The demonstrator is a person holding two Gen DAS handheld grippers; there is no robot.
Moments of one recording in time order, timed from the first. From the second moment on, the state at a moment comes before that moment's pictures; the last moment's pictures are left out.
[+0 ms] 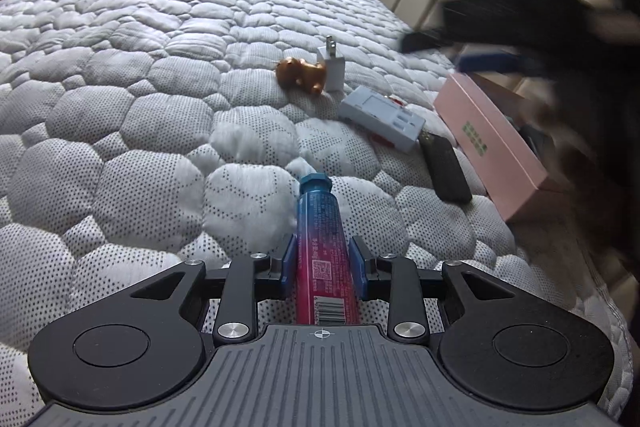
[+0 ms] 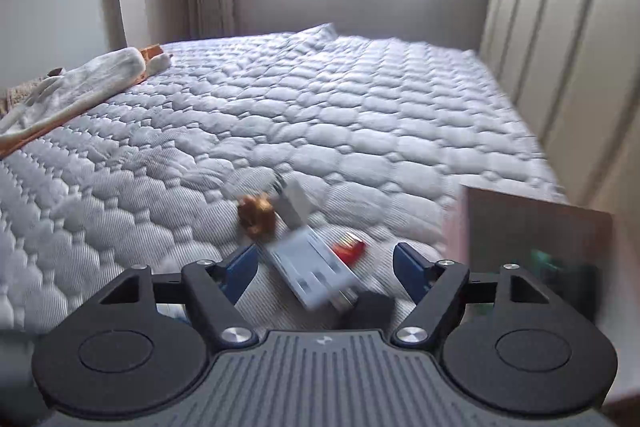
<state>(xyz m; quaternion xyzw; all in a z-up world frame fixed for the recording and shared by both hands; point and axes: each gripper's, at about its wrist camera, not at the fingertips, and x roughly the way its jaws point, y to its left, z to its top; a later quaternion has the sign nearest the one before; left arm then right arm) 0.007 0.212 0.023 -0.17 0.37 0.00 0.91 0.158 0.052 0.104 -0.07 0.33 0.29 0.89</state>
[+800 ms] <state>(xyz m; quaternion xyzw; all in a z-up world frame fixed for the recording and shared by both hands) -0.014 0.173 0.036 -0.21 0.36 -0.06 0.91 0.133 0.004 0.099 -0.02 0.43 0.31 0.85</state>
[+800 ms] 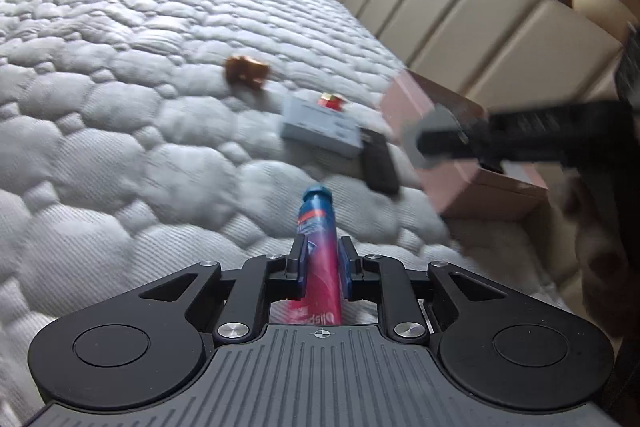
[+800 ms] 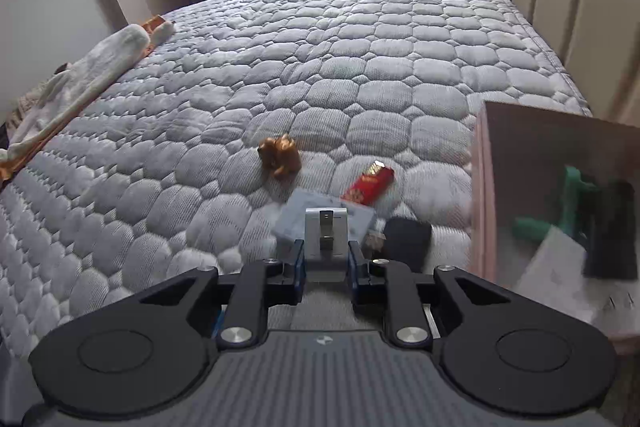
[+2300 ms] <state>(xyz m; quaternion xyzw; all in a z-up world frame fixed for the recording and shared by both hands) 0.004 0.118 0.036 -0.09 0.41 -0.02 0.91 -0.028 -0.185 0.028 -0.10 0.30 0.18 0.93</state>
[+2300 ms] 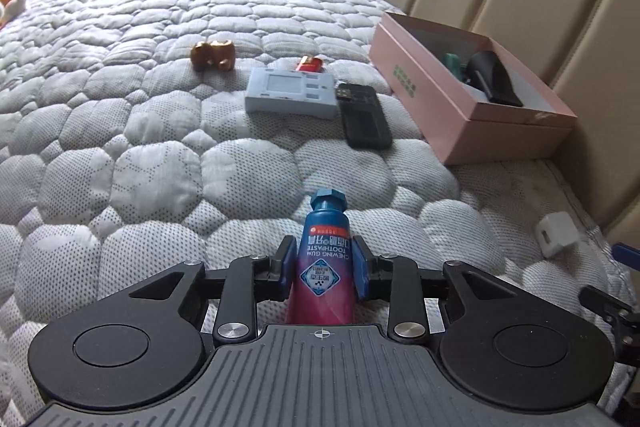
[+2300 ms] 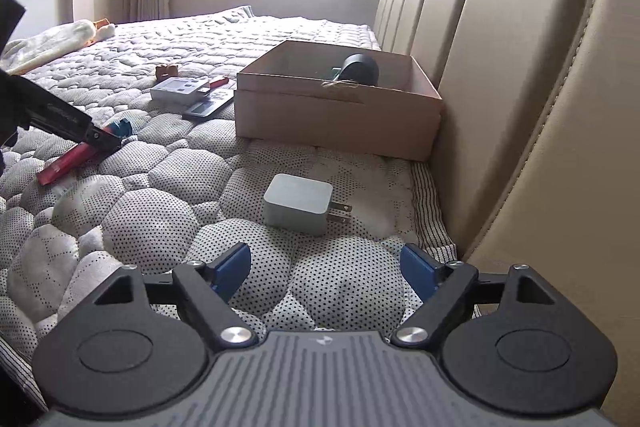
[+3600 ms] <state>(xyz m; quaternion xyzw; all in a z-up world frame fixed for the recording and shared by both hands) -0.027 0.069 0.046 -0.11 0.41 -0.07 0.91 -0.006 -0.175 0.032 -0.11 0.30 0.20 0.93</state>
